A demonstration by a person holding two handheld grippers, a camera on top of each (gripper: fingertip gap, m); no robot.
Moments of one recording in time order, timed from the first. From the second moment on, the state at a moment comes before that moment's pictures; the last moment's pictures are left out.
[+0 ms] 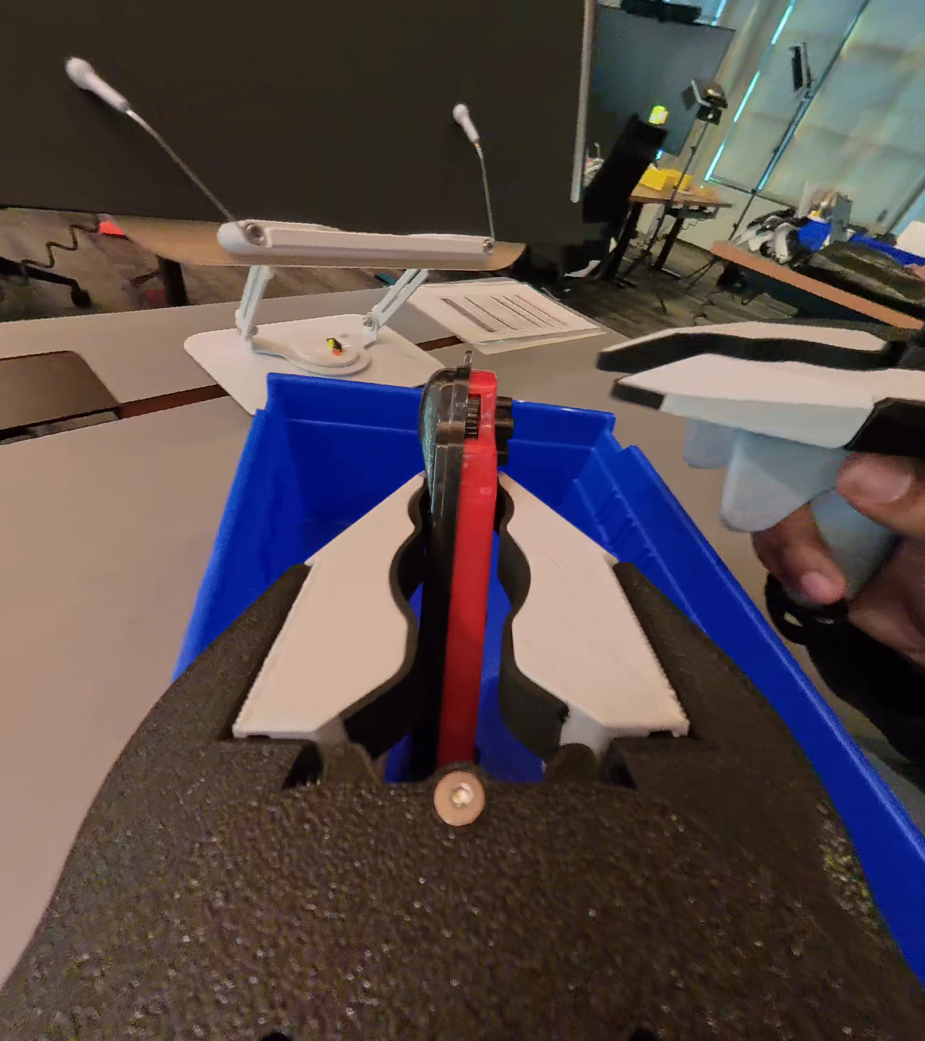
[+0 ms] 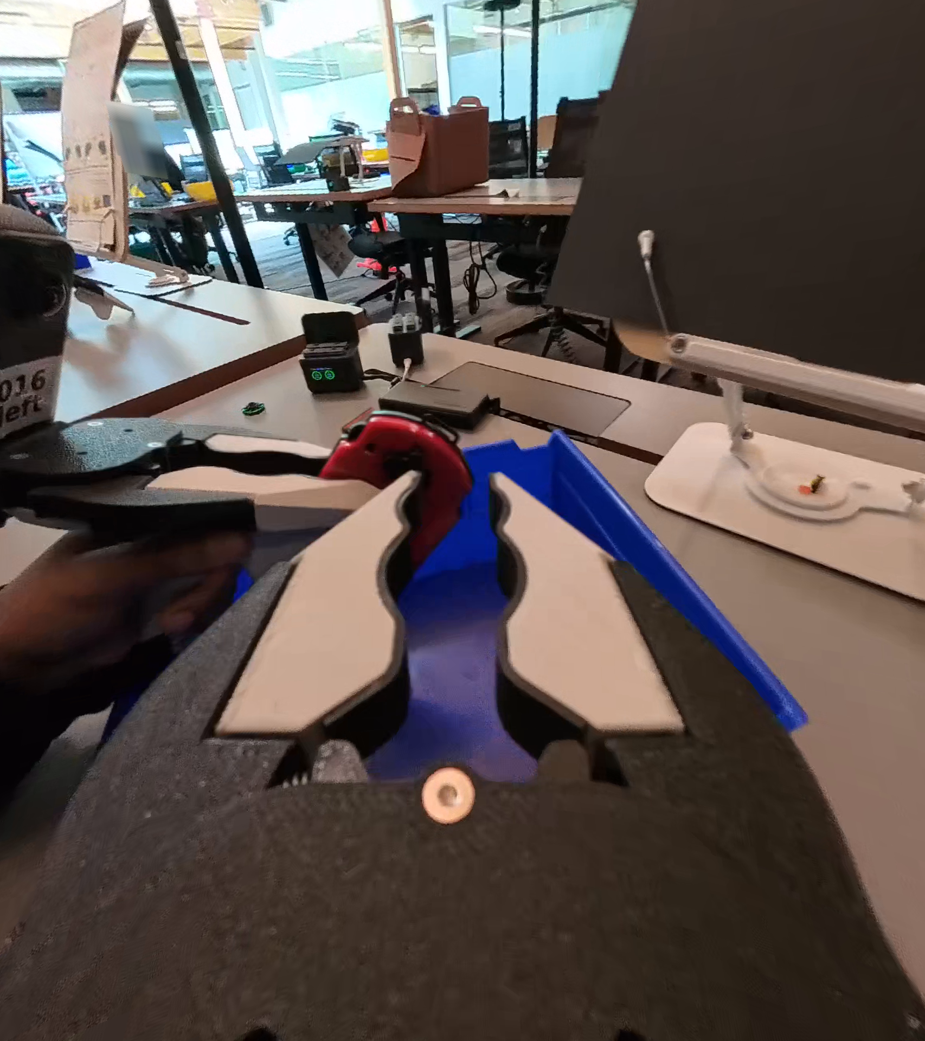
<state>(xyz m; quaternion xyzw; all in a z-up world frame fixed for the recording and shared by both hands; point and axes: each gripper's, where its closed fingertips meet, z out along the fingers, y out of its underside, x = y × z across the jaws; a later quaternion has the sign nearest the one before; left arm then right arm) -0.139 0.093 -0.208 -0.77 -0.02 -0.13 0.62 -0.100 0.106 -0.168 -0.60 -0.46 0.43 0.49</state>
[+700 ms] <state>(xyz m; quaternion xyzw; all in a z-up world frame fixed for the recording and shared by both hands) -0.124 0.087 -0.193 -0.74 -0.03 -0.14 0.66 -0.125 0.083 -0.169 -0.56 -0.51 0.37 0.53</state>
